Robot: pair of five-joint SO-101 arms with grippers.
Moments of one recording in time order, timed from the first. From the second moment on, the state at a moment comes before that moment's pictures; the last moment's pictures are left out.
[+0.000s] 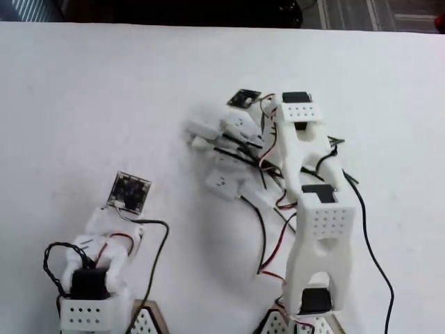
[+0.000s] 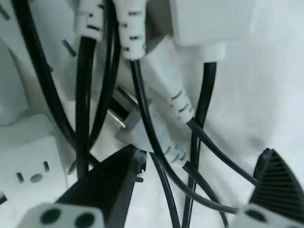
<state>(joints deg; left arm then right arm) -5.0 -103.7 96.4 64.0 -19.0 -6.6 39.8 -20.1 79.8 52.6</state>
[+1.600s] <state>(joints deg) -5.0 -103.7 96.4 64.0 -19.0 7.8 -10.5 4.1 97.9 68.2</state>
